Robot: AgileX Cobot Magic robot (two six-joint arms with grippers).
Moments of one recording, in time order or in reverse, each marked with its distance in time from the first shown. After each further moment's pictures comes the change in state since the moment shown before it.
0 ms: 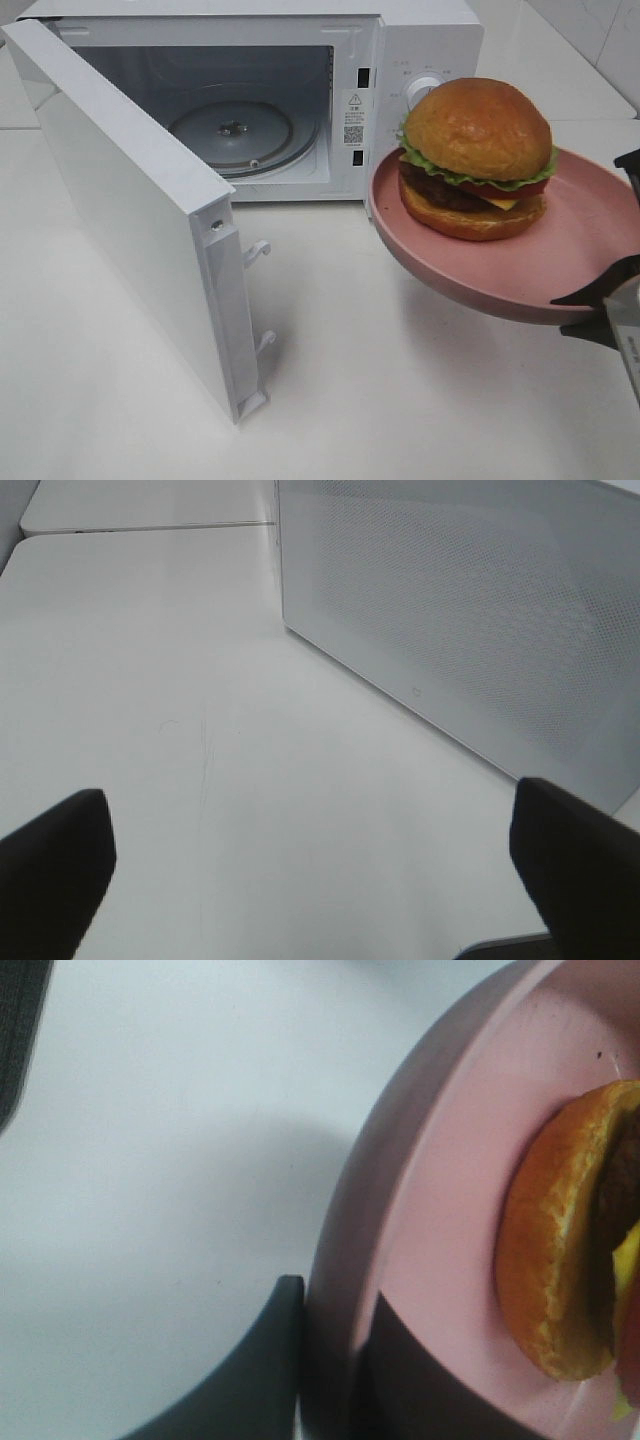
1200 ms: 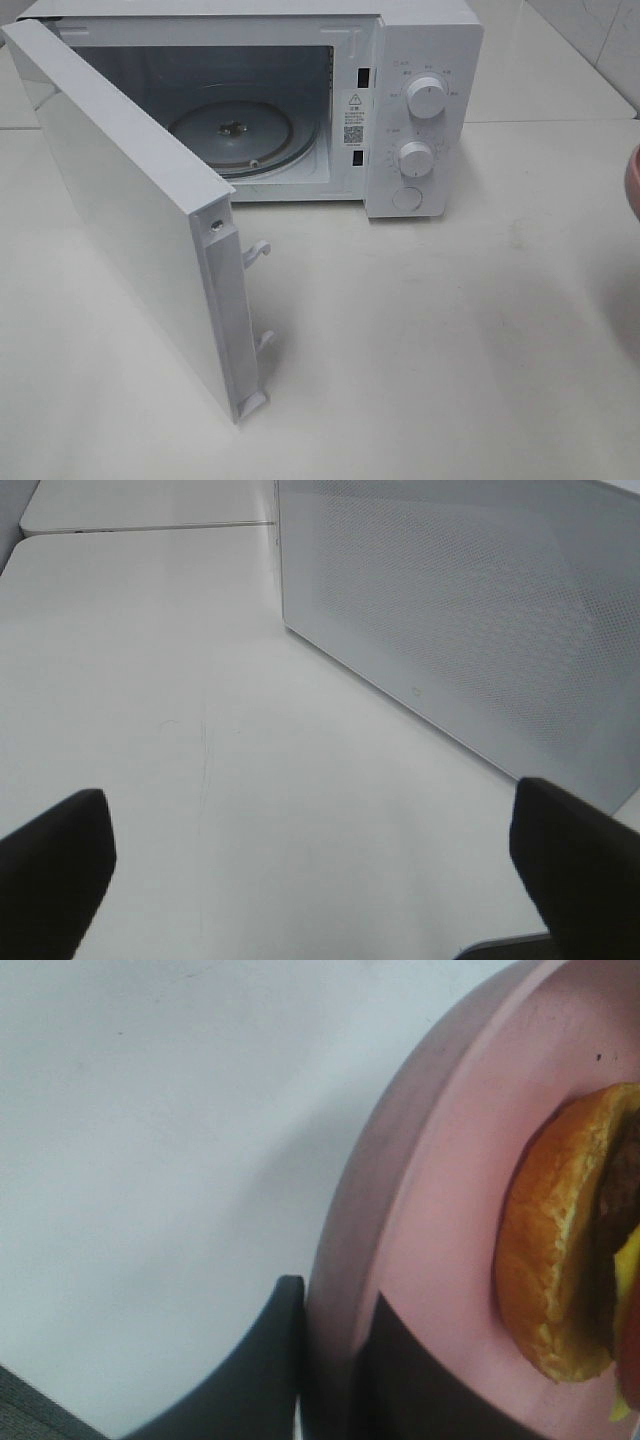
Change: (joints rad) left arm 0.000 0.000 0.000 0.000 0.000 0.000; right arm 0.000 -0.017 0.001 -0.555 0.318 1.208
